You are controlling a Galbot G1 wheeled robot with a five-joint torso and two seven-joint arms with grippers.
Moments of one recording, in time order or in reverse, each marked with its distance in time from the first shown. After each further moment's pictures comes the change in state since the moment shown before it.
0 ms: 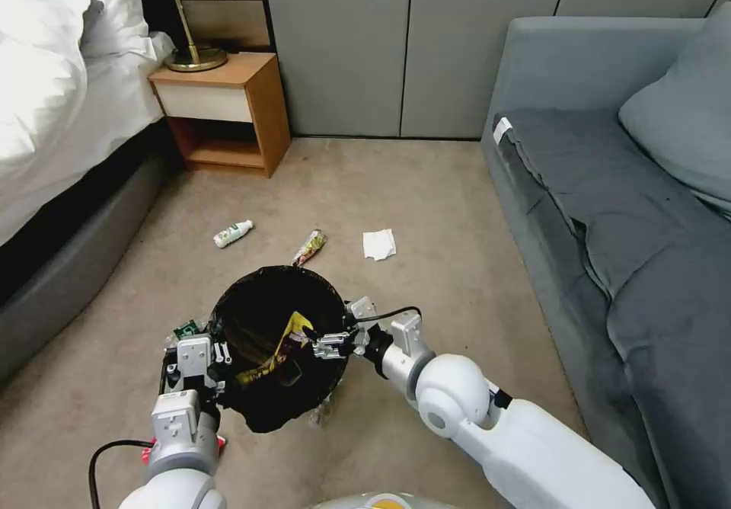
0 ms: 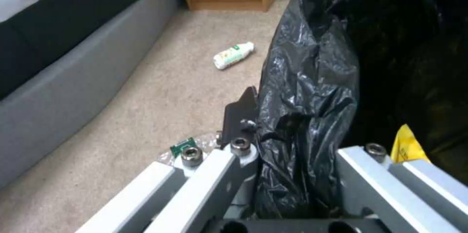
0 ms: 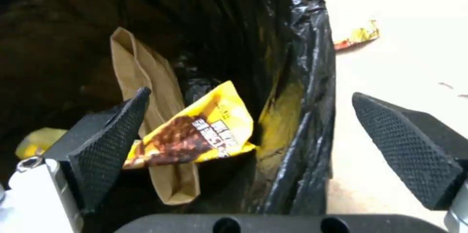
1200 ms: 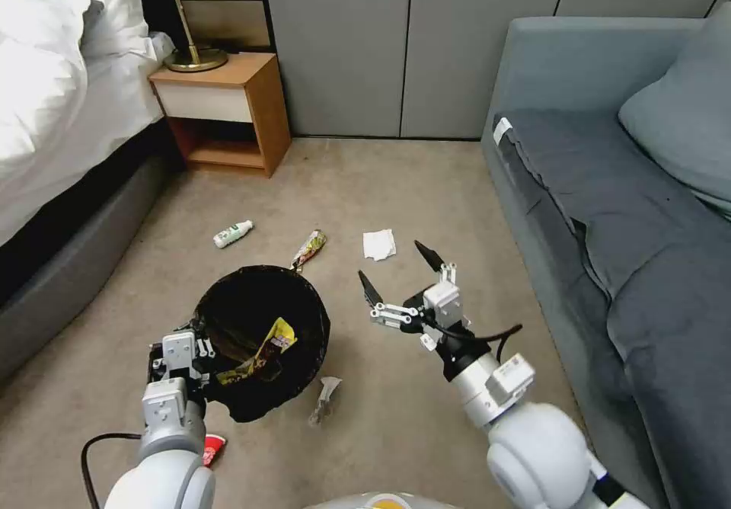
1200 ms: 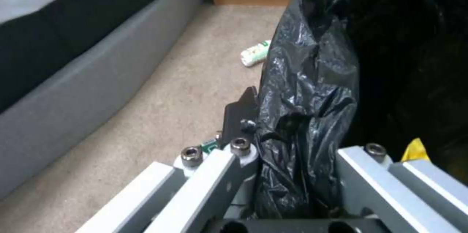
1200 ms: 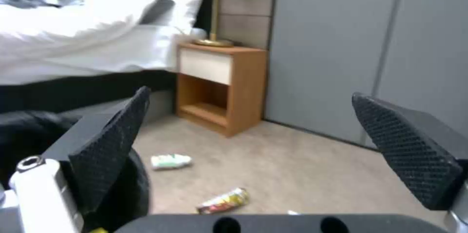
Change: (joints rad) left arm -0.076 0.010 -0.089 0.081 -0.049 0.007 -0.007; right arm -0.530 0.078 0.439 0.277 -0.599 0.513 -0.133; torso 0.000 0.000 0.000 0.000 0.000
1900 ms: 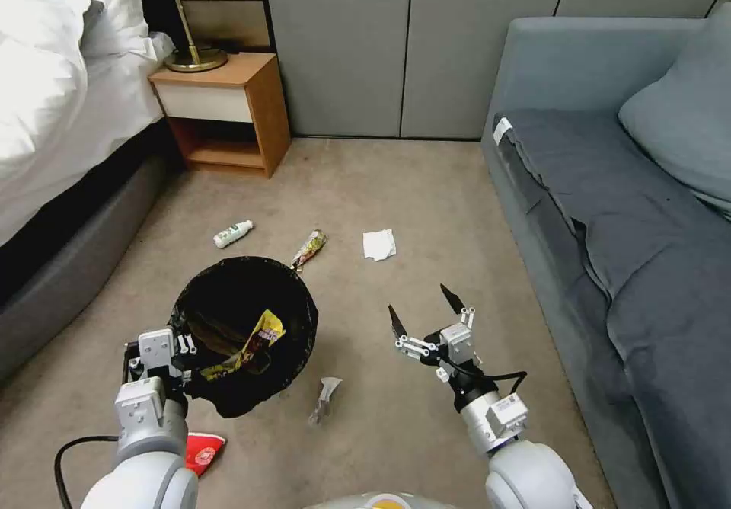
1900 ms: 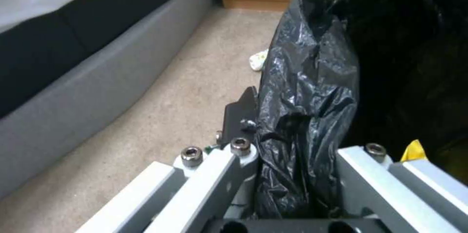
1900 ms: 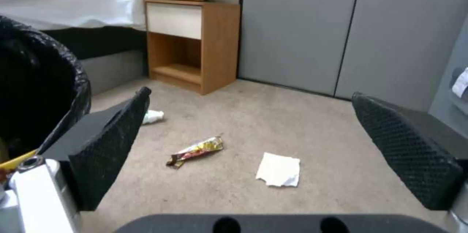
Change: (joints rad) left arm 0.024 -0.012 -0.033 -0.039 -0.036 0.001 -0.004; right arm -0.077 0.029 0.061 -0.157 -0.007 0.101 0.010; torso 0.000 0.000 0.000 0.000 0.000
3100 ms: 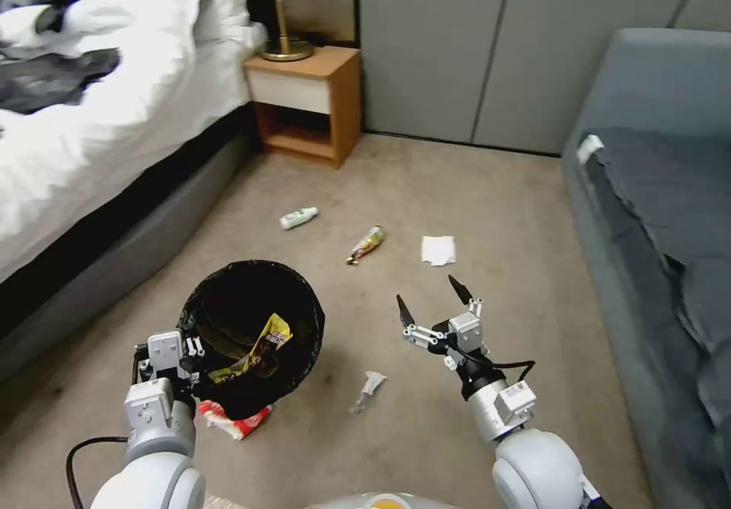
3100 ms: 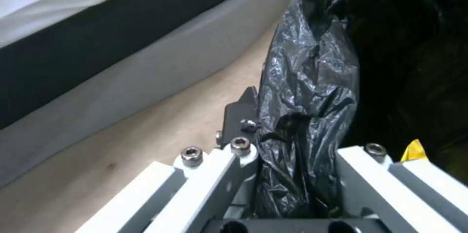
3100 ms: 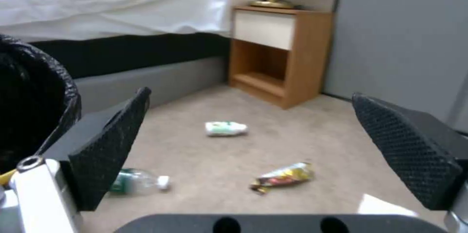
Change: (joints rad) left arm -0.012 -0.003 0.017 0.016 0.006 0.003 0.003; right arm 0.019 -0.013 0.023 0.008 0.031 -0.022 -0.004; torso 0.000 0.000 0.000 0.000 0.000
